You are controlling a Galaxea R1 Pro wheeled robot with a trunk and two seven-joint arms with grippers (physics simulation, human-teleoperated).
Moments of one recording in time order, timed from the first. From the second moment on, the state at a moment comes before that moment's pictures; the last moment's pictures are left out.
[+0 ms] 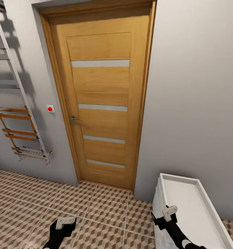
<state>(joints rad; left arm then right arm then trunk) -0.55 0.06 -0.14 0.08 0.18 -0.62 -0.03 -0.56 -0.09 0.26 -0.02 0.04 -0.68 0.03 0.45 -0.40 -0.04</state>
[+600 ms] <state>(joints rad) -0.55 0.06 -0.14 0.08 0.18 -0.62 -0.03 -0.56 -0.09 0.26 -0.02 0.04 -0.68 0.03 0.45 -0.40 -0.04</state>
